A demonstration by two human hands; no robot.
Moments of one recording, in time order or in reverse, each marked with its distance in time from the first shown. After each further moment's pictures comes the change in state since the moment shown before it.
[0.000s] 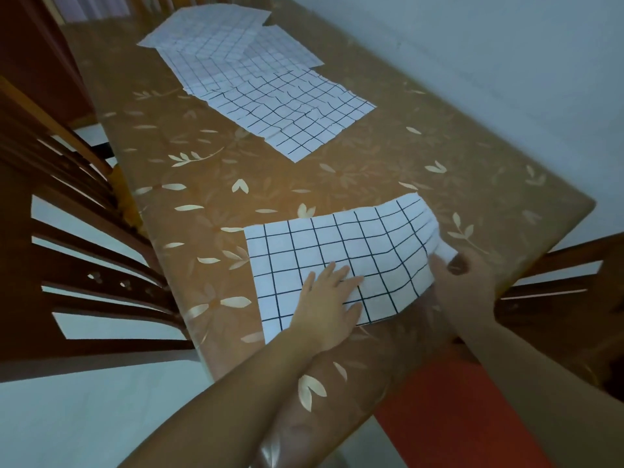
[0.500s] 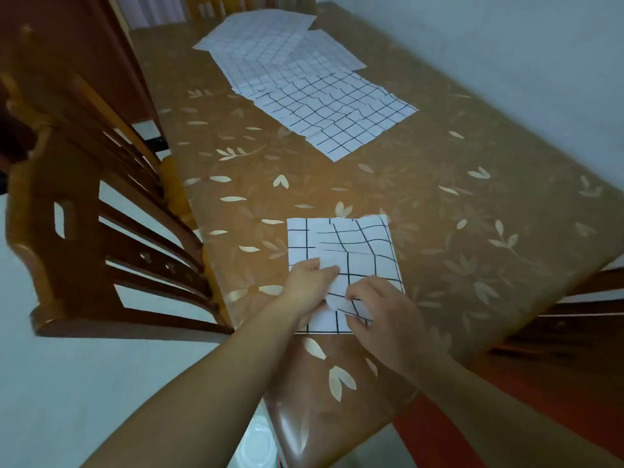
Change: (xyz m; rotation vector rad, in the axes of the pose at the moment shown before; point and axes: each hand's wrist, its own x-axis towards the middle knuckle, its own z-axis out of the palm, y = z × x) left_hand -0.015 -0.027 -0.058 -1.181 0.213 -0.681; right_hand -0.079 -0.001 0.081 -0.332 -0.399 -0.990
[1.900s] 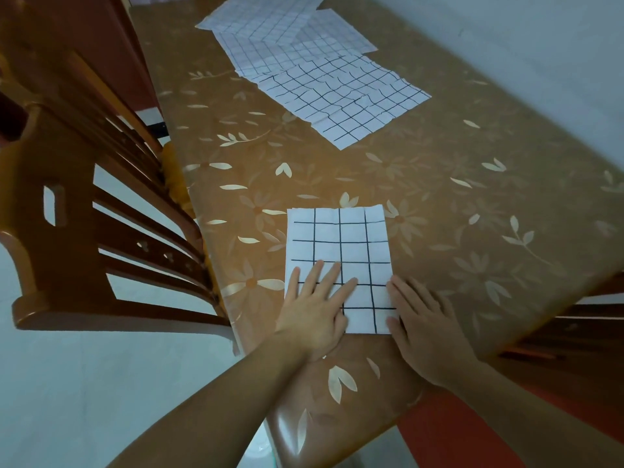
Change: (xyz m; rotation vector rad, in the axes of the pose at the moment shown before) left_hand -0.002 -0.057 -0.016 1.655 -0.048 0.575; right_hand -0.037 0.063 0.007 -0.366 -0.300 0.130
